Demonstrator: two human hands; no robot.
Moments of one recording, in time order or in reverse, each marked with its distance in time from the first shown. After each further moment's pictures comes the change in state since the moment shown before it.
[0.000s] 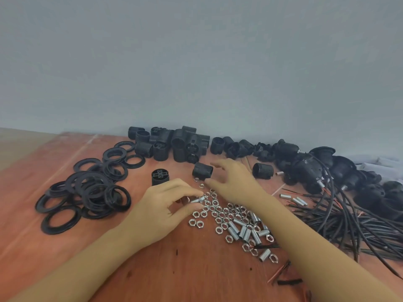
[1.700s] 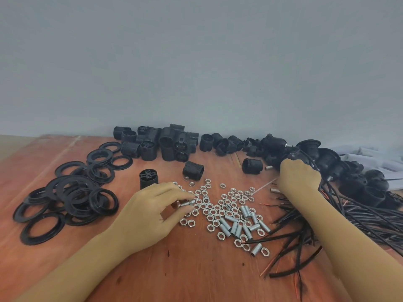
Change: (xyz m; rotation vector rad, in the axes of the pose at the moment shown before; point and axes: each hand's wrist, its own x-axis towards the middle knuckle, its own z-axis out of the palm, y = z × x) left_hand -0.003 0.015 -0.009 0.200 -0.091 0.033; right_hand -0.032 0.103 -0.053 -0.768 0.073 0.684
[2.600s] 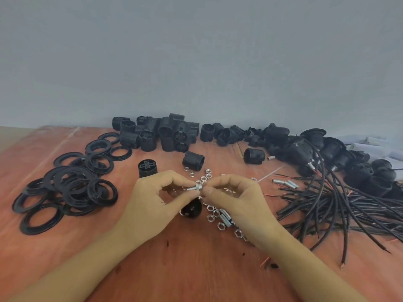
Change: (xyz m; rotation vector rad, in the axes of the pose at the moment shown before) left_hand 0.010 0.010 0.019 -0.435 0.183 -0.212; right_hand -0.134 -0.067 -0.048 1.859 -0.494 -0.305
